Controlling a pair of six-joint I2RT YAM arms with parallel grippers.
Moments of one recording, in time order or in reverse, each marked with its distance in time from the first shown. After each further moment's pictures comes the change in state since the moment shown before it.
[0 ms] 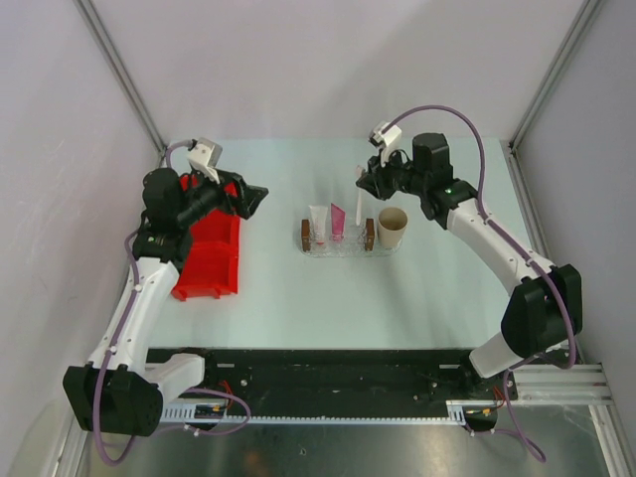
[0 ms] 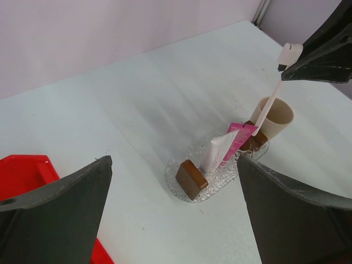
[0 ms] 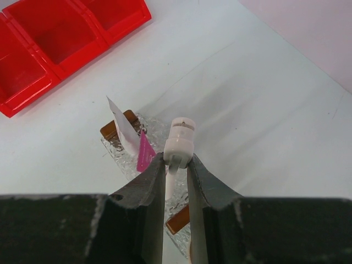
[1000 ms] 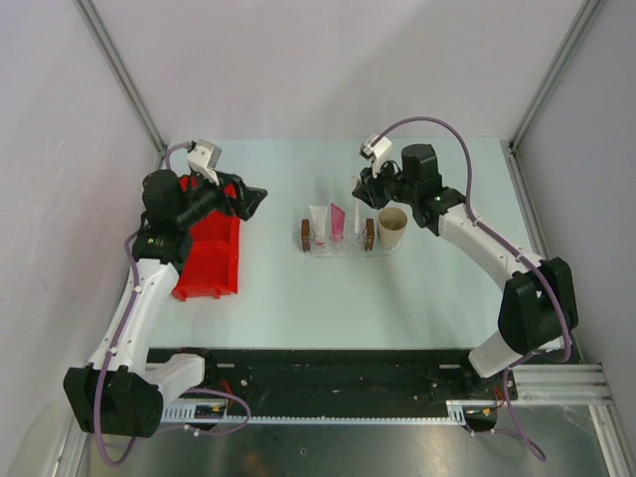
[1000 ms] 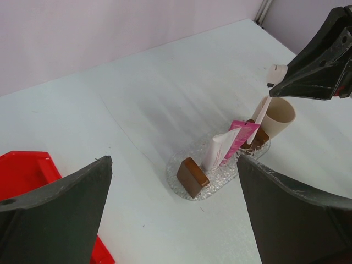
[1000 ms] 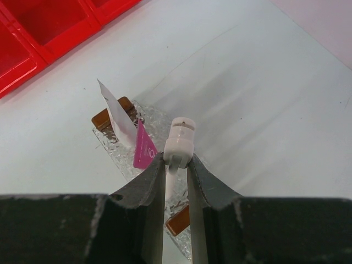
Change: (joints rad) left arm 0.006 -0.007 -0.011 0.000 -0.002 0.000; right arm 0.035 0.027 -0.068 0.057 0.053 -0.026
